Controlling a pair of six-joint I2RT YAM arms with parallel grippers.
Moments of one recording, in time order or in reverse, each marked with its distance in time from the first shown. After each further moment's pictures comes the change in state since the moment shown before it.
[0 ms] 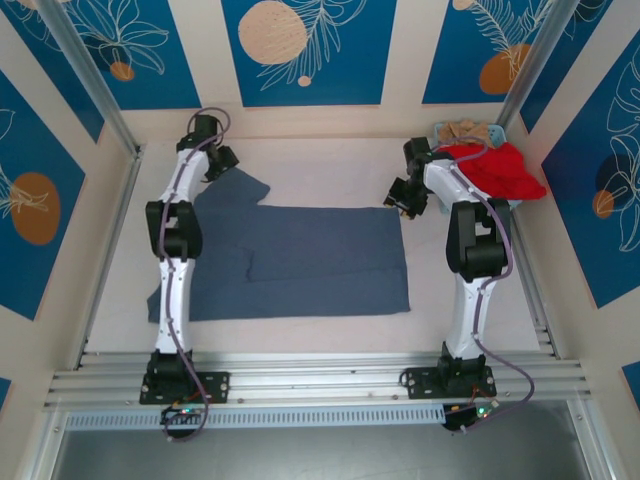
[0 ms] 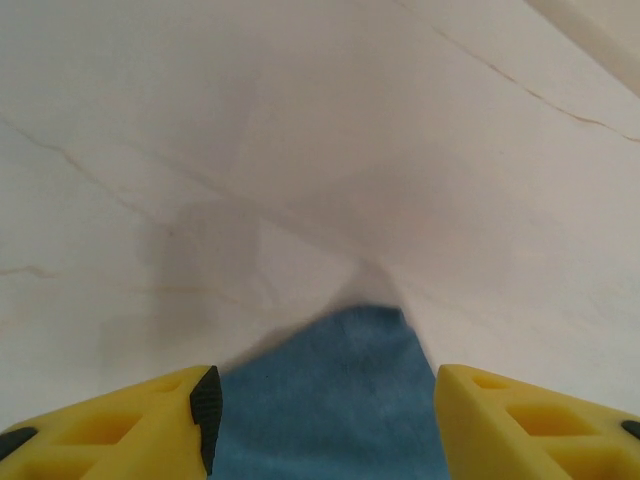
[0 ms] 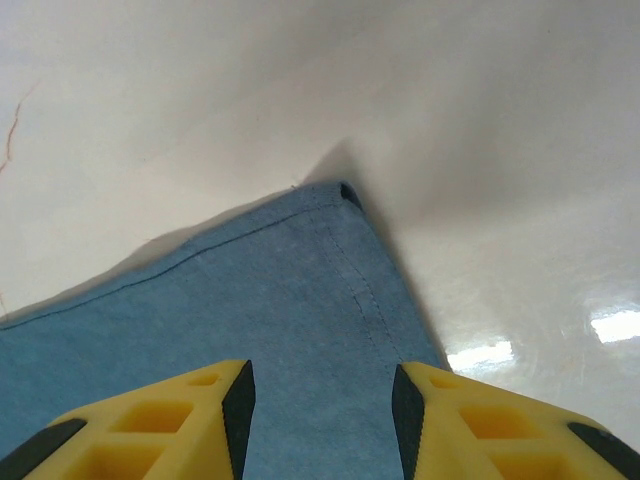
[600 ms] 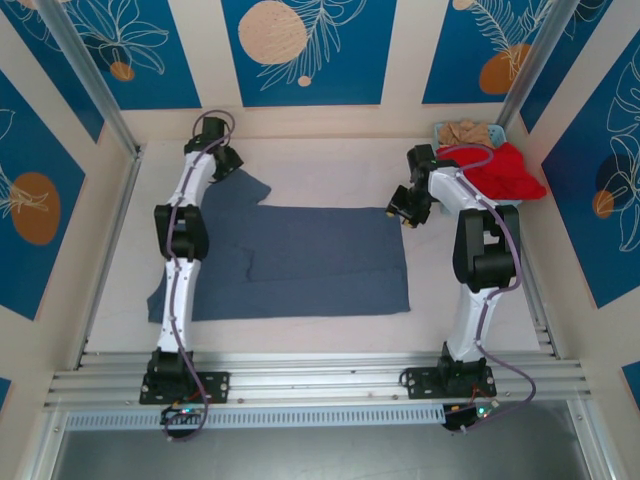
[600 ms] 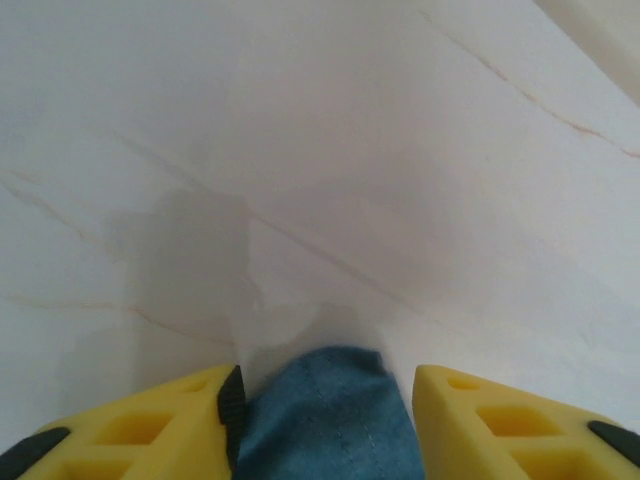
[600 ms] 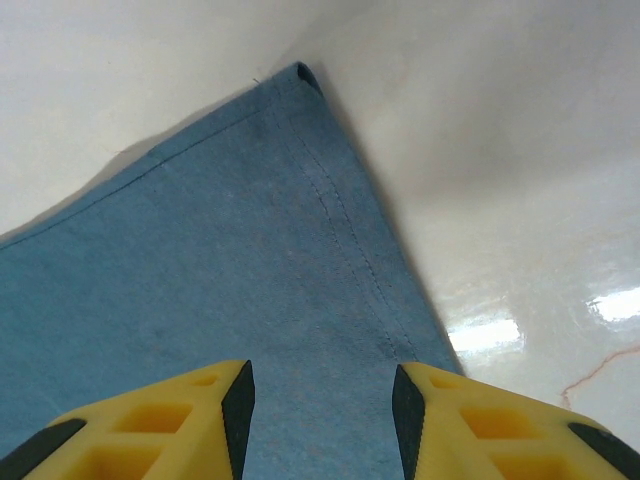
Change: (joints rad) left arm -0.035 0.082 0.117 -0.046 0.010 -0.084; right arm -0.006 -0.113 -0.142 0.017 -0.033 0.002
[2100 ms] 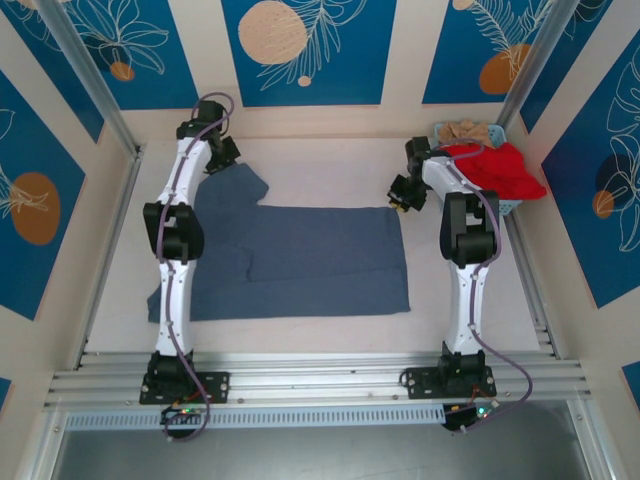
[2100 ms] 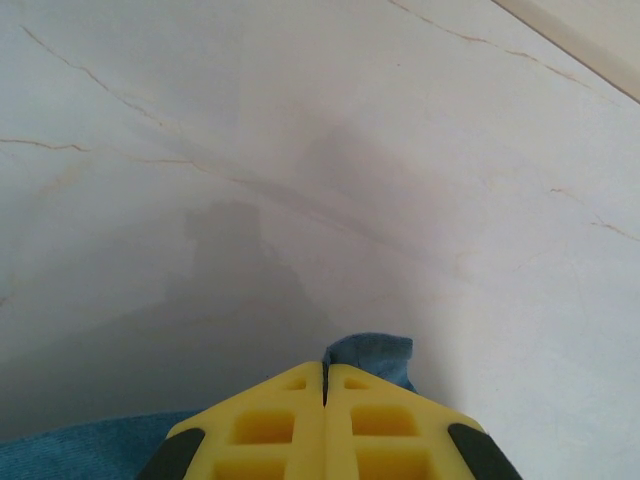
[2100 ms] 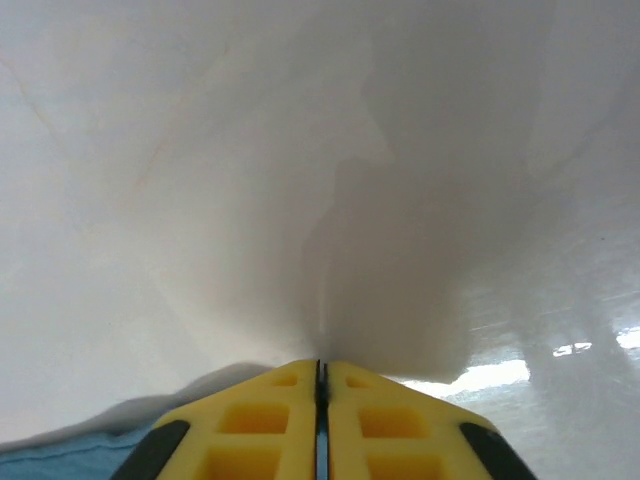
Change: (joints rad) left arm -0.026 -0.220 -0.085 -0.195 -0.027 0.109; right arm -0.029 0.307 0.312 -0.002 0.011 0.003
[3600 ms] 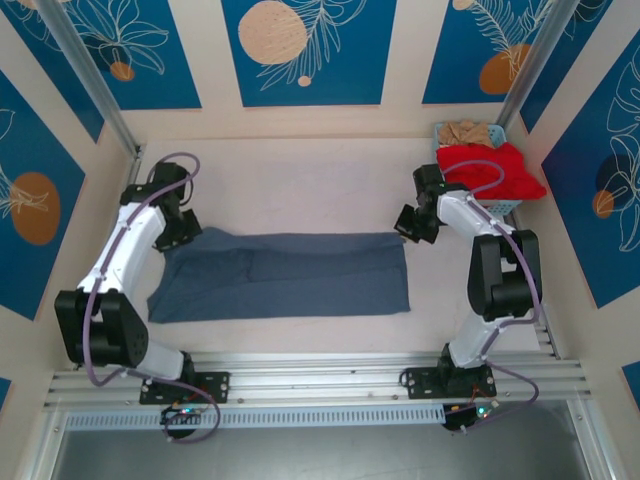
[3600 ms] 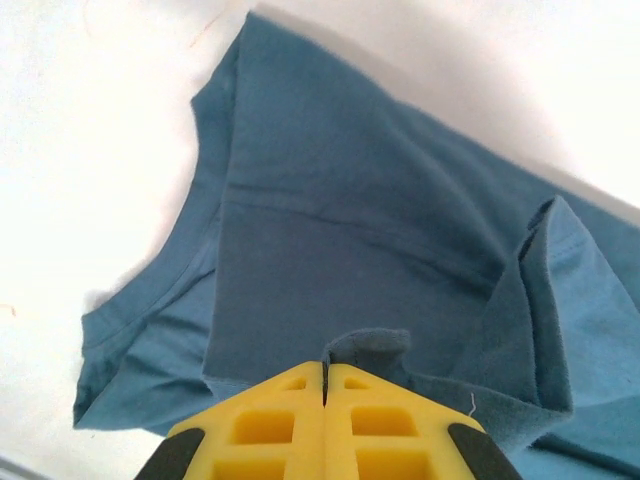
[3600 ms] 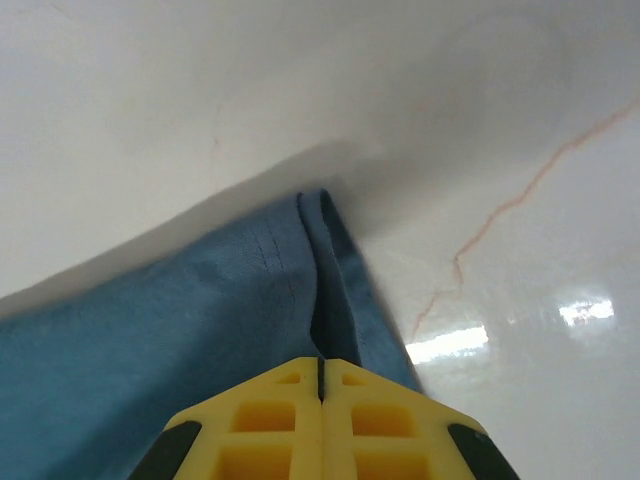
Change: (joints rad) left arm 0.047 -1.108 -1.310 -0.054 -0.167 0.074; right arm 0.042 -0.564 -0.642 0.098 0.046 -0.039
